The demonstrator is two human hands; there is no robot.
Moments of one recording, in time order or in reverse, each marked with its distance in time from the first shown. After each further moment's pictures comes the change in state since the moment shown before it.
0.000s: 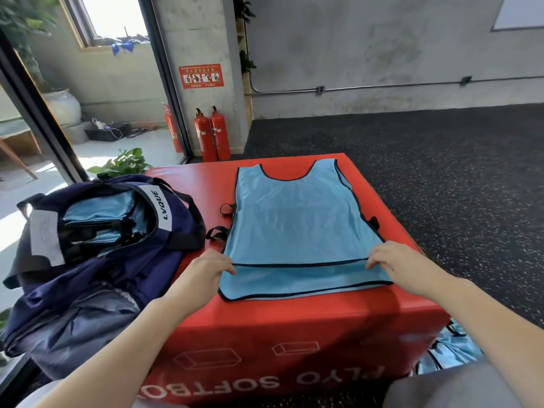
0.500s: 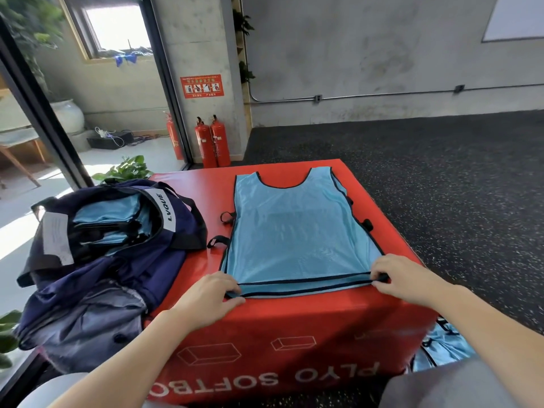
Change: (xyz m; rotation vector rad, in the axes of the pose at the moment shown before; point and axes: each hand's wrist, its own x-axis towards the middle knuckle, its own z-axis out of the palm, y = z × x) left_hand -0.028 0.024 0.008 0.065 -0.219 0.006; right_hand -0.030 -0.005 0.002 0.001 -0.074 0.017
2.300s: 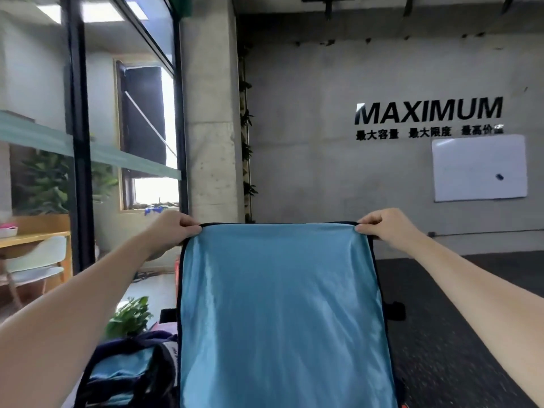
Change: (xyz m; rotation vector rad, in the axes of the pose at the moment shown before) left_hand 0.077 0.085 -0.437 -0.372 0.547 -0.269; right_hand -0.002 -0.104 -0.401 0.612 0.747 0.093
